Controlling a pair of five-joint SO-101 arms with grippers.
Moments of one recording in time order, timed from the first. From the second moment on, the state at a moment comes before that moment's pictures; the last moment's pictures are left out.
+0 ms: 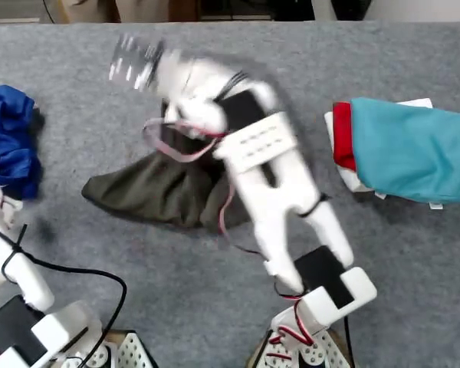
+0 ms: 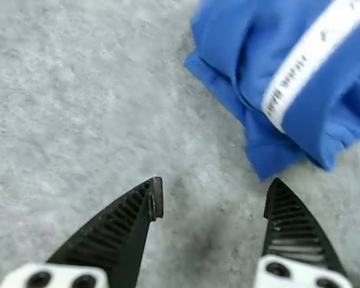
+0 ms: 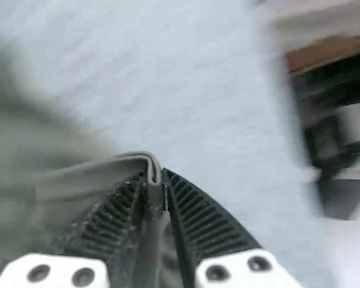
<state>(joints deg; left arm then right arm) -47.4 -14.2 45.0 40.5 11.2 -30.3 5.1 -24.8 64.4 32.7</state>
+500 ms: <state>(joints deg) -20.6 -22.7 40.7 55.6 11.1 -8.0 21.0 -45.8 58.0 27.2</state>
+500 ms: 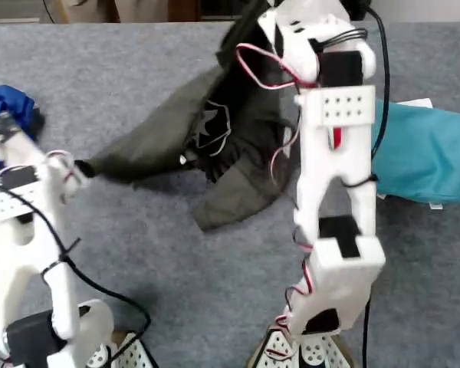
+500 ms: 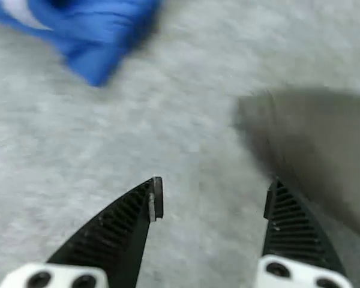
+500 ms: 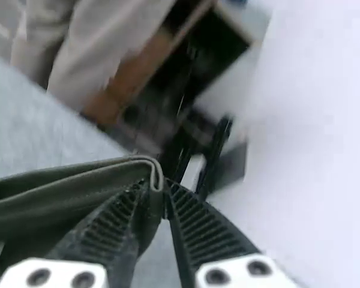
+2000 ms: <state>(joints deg) 4.0 11.2 -23.2 91.7 0.4 -3.7 51.3 -45.7 44.6 0.7</state>
